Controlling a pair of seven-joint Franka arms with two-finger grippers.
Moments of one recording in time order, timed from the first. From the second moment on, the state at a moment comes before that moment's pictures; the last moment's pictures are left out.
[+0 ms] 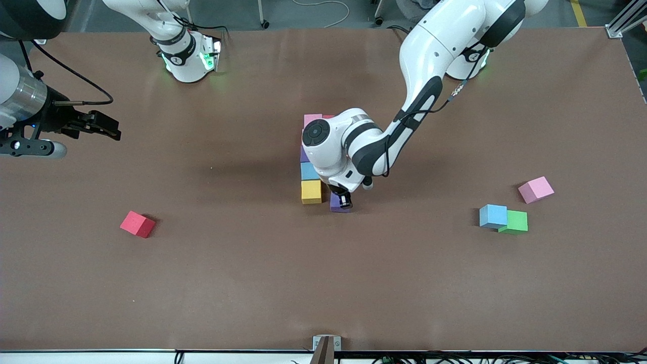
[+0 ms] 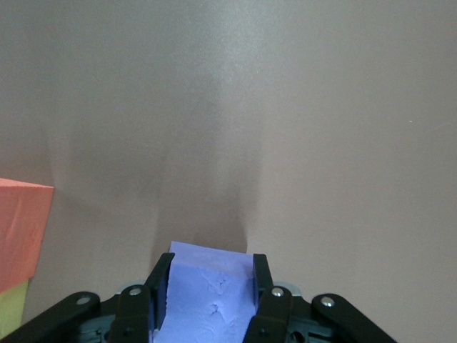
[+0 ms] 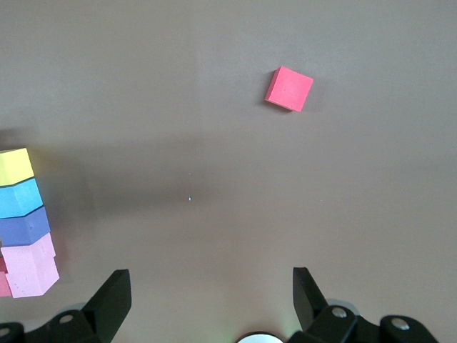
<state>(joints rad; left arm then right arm) -0.59 0.85 -0.28 -1.35 0.55 2.06 -2.77 0.00 0.02 0.07 -1.60 0.02 1.49 0.13</state>
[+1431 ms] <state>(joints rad) -0.63 0.87 -0.27 -1.33 0.45 2.01 -2.81 -0.03 0.00 0.10 -1.51 0.02 1.43 0.13</state>
